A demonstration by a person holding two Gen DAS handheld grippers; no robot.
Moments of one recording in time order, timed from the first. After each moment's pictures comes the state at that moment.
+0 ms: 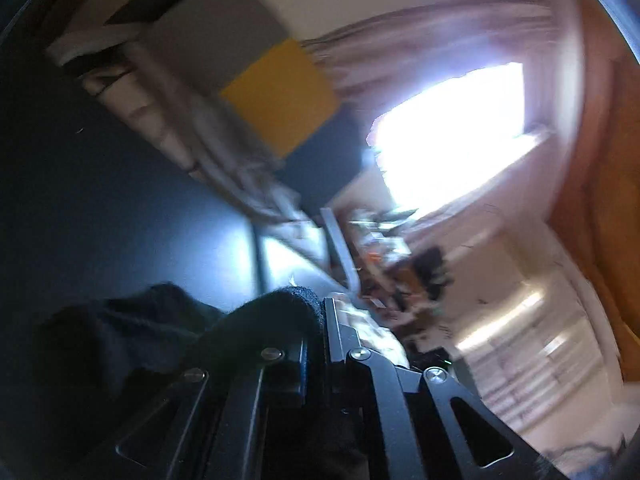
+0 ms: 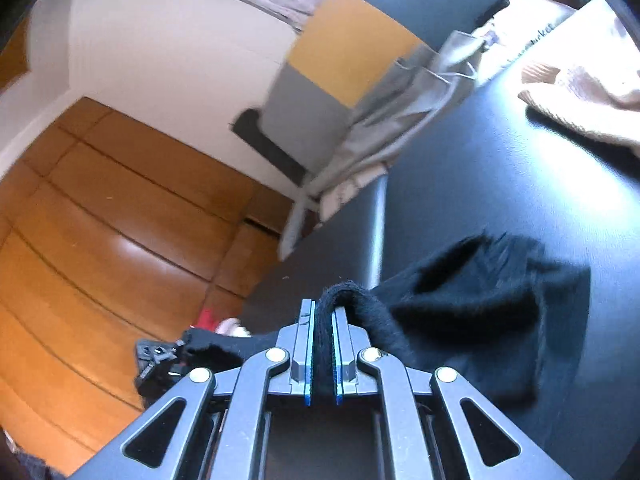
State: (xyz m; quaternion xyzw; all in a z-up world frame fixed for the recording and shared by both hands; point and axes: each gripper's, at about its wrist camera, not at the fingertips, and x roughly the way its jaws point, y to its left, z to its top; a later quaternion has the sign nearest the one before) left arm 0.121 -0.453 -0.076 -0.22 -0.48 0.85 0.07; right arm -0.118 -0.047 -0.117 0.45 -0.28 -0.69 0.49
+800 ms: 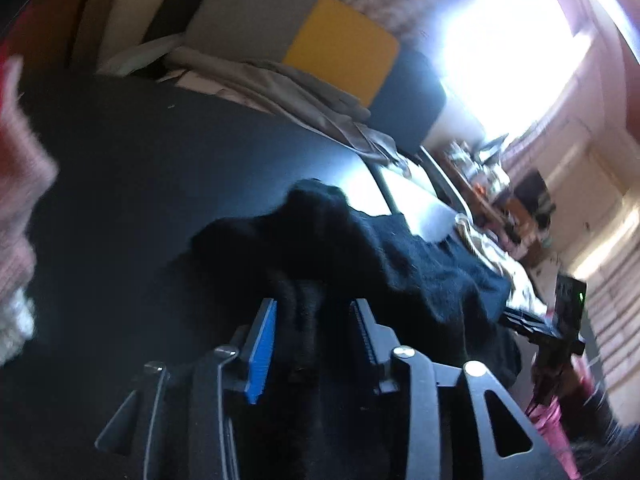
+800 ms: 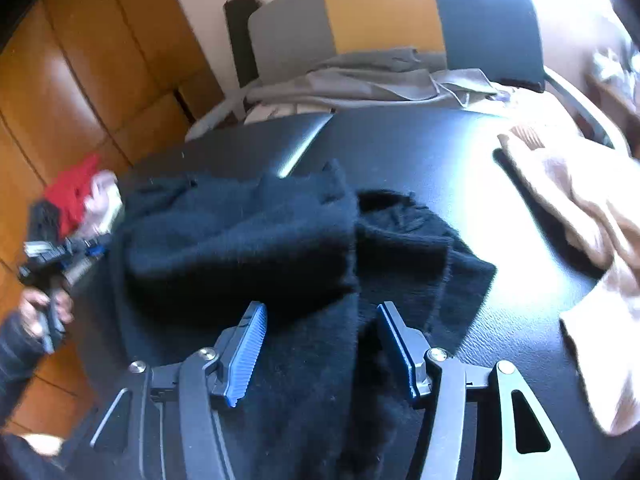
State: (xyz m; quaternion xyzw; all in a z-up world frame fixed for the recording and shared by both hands) left arm 0.184 -0.409 -0.124 -0.35 -0.28 0.89 -0.04; right arm -0.059 -0.052 -0.127 0.42 0.12 -0.79 0.44
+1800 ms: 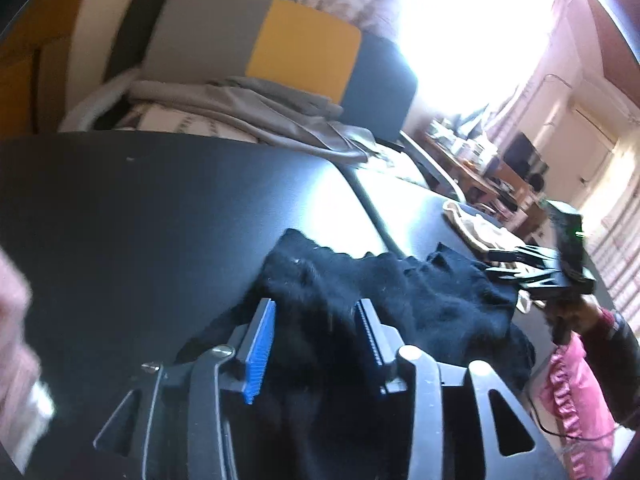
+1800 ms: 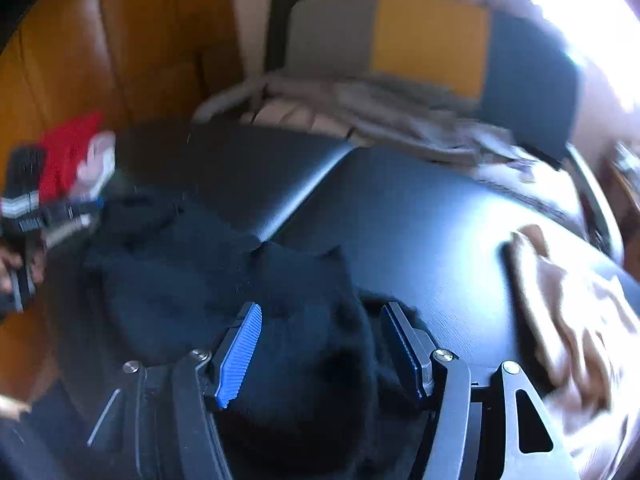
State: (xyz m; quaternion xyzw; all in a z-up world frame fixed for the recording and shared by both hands) left arm 0.149 -0.412 -0.086 -0.36 -0.23 0.91 0.00; right arm -0.100 -0.092 -0.088 0.40 0.23 -0.75 0.47
